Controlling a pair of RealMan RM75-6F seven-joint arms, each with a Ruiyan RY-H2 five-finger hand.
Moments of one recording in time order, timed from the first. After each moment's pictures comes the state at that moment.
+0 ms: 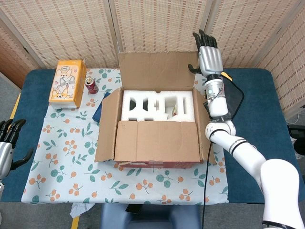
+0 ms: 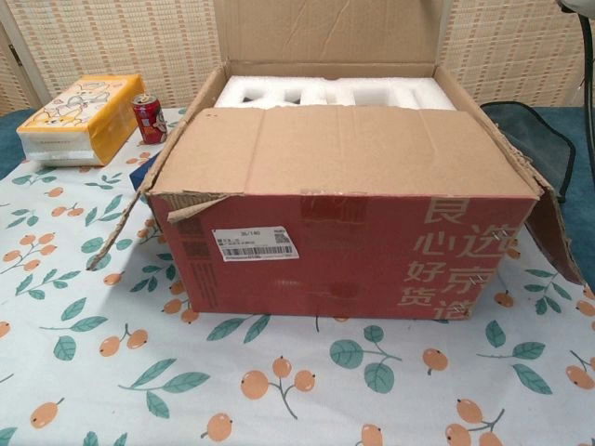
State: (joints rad) left arm -0.20 -1.02 -0.13 -1.65 1.49 1.52 -0.03; right arm 1.16 -1.62 0.53 -0.66 -0.88 0.73 -0.07
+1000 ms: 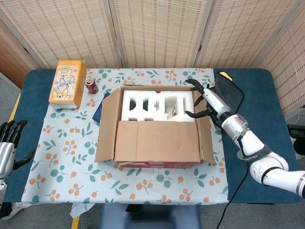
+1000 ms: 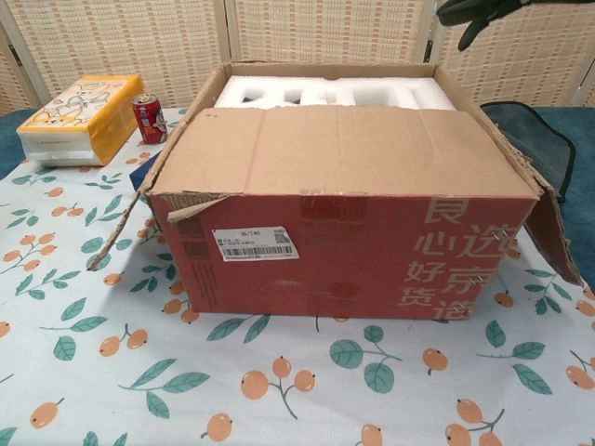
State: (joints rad) left arm -0.20 -1.05 -0.13 -1.64 1.46 1.49 -0.01; right arm 0.77 -1.03 0.45 -1.65 -1.03 0.52 0.59
